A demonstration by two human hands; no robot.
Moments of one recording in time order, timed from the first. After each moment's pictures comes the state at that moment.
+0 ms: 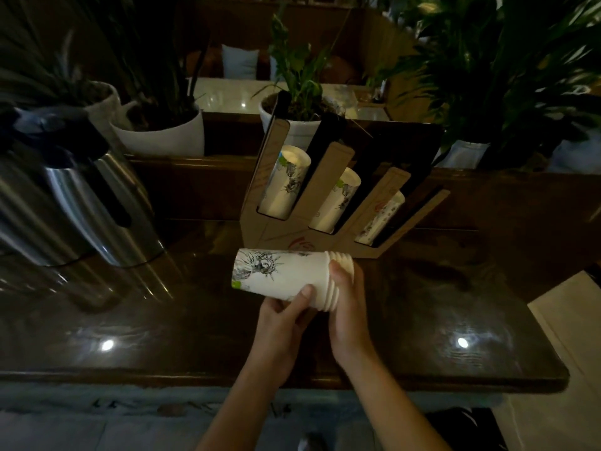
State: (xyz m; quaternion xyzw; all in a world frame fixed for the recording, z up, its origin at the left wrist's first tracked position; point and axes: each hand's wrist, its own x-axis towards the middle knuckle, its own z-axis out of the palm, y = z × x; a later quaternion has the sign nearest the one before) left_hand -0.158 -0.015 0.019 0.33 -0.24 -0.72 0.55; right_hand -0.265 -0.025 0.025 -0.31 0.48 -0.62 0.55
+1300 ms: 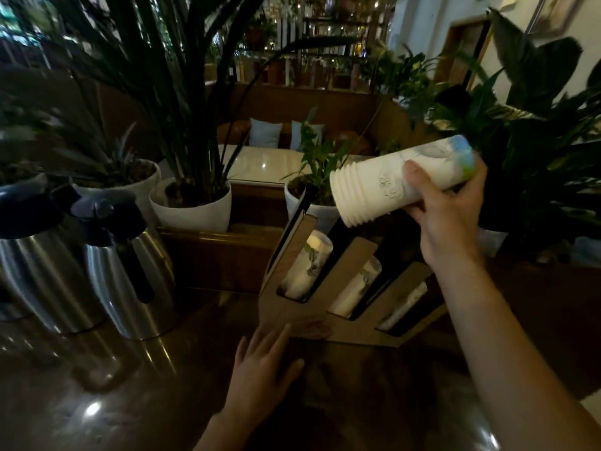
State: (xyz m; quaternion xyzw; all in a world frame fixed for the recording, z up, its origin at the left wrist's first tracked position) left_hand -0.092 -0.098 -0.002 0.62 -0.76 -0.13 0.15; right_hand -0.336 -0.182 0.235 -0.44 0.35 -0.76 0.33
